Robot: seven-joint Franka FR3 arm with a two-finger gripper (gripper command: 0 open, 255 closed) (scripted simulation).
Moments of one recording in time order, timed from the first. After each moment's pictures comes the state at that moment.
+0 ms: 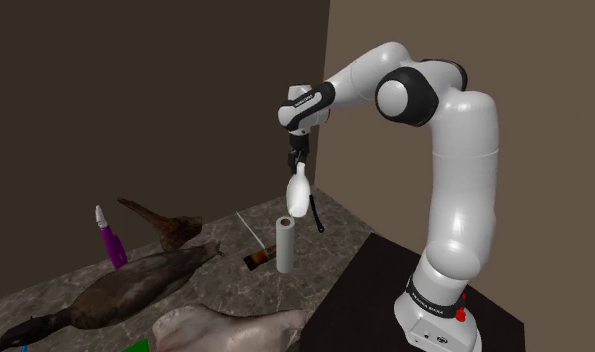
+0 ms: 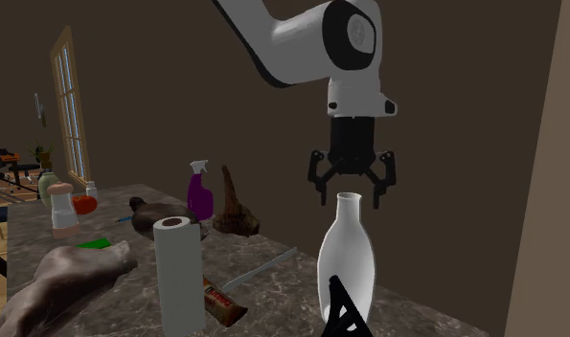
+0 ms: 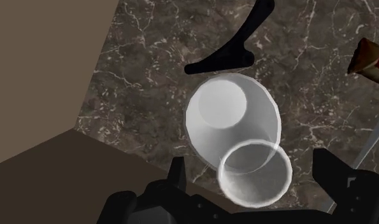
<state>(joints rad) -0.06 0.31 -0.26 -1.84 0.07 2.12 -0.55</state>
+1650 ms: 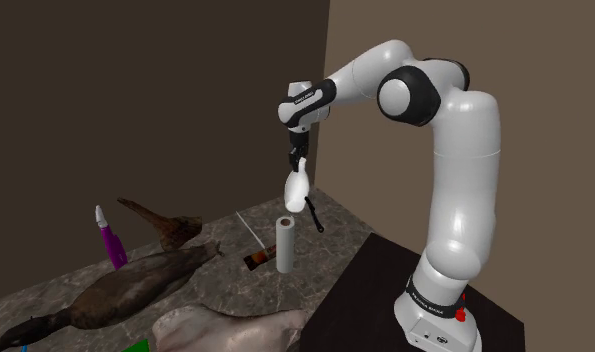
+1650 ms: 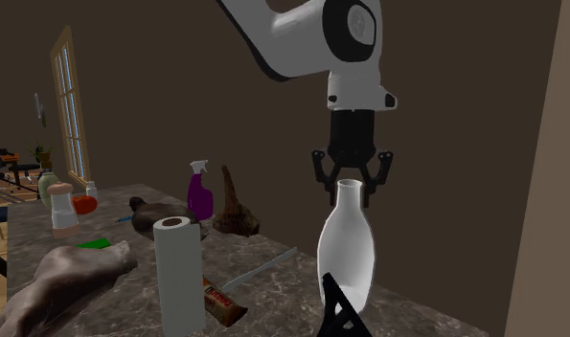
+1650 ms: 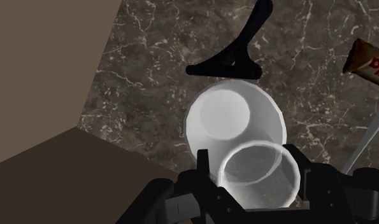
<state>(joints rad) -0.06 0.30 -0.27 -1.83 0.07 2.09 -0.54</state>
